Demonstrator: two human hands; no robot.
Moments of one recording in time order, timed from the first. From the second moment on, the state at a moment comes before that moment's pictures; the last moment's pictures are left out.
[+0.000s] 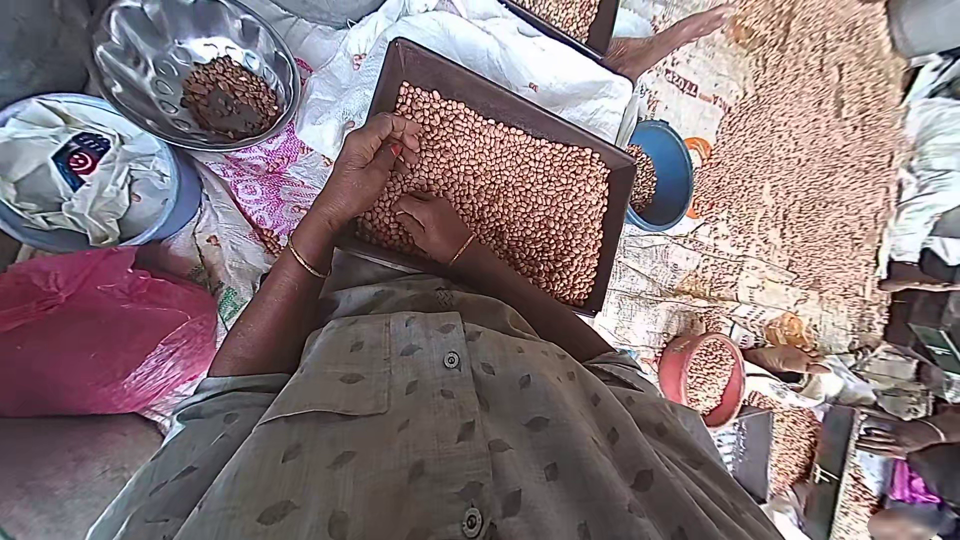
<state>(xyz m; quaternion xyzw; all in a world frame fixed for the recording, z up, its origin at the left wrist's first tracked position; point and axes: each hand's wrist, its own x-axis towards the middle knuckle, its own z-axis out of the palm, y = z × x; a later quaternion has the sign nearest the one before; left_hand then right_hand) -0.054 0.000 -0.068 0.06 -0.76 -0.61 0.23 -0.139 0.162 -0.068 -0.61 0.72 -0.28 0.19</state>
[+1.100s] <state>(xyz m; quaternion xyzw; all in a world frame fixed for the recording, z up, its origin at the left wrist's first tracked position) -0.064 0.021 -0.072 0.10 -0.96 -0.27 0.04 -0.218 0.223 -0.013 -0.33 0.82 -0.44 0.17</state>
